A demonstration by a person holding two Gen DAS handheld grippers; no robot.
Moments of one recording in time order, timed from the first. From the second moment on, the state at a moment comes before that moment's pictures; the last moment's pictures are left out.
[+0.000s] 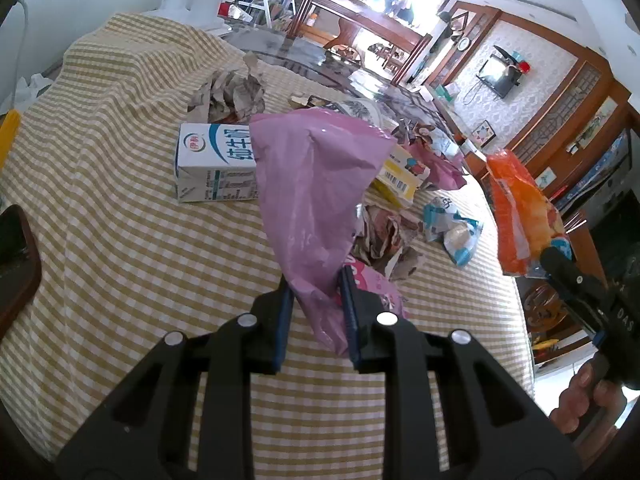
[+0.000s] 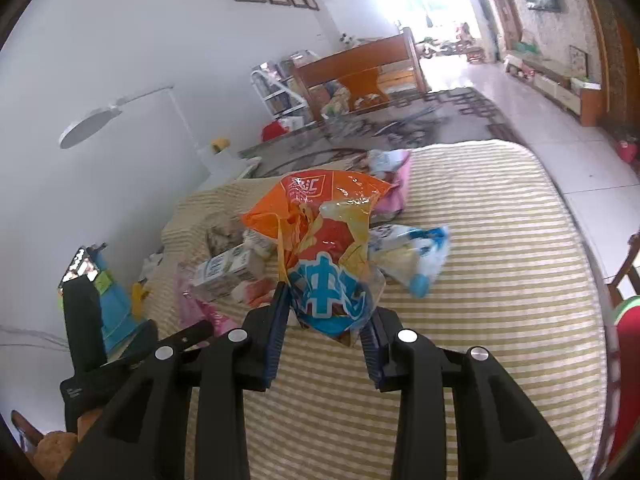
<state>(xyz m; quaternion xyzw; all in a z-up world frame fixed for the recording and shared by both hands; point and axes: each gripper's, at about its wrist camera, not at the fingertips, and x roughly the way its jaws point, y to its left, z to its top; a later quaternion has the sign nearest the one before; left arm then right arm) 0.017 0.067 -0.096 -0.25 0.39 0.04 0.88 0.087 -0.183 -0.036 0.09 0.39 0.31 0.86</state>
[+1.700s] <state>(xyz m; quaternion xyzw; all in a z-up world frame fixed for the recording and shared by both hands) 0.092 -0.244 -0.071 -0.10 0.44 -0.25 0.86 0.081 -0.457 -0.047 0.28 0.39 0.00 0.88</state>
